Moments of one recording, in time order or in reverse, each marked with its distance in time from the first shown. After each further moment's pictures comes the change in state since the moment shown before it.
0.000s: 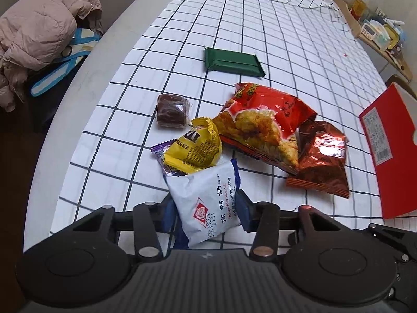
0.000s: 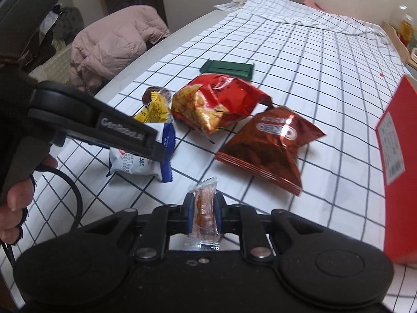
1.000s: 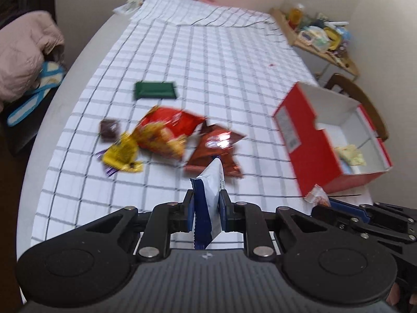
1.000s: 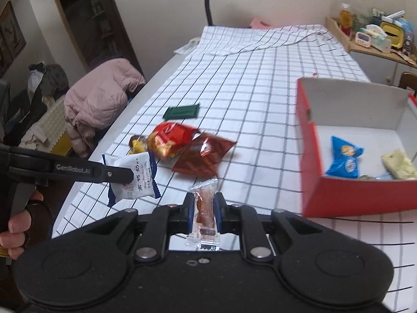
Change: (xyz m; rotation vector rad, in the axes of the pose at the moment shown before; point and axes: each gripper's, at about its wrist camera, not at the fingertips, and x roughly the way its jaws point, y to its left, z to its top) left arm -0.102 -0.079 -0.029 0.117 -0.106 -0.158; right arm -0.139 -0.069 -0.023 0.191 -0.147 -0.005
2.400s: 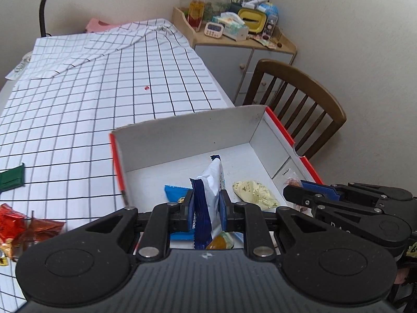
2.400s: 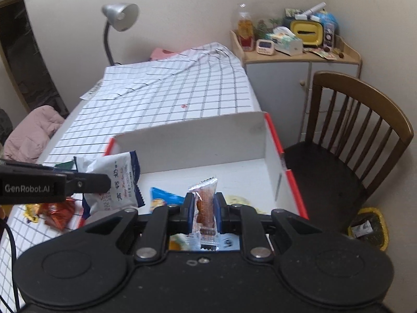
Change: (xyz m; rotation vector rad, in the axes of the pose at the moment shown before) left arm 0.104 -0.263 0.076 0.238 -0.011 -0.091; right arm -0.032 -0.245 0.047 0.140 -0.068 -0.214
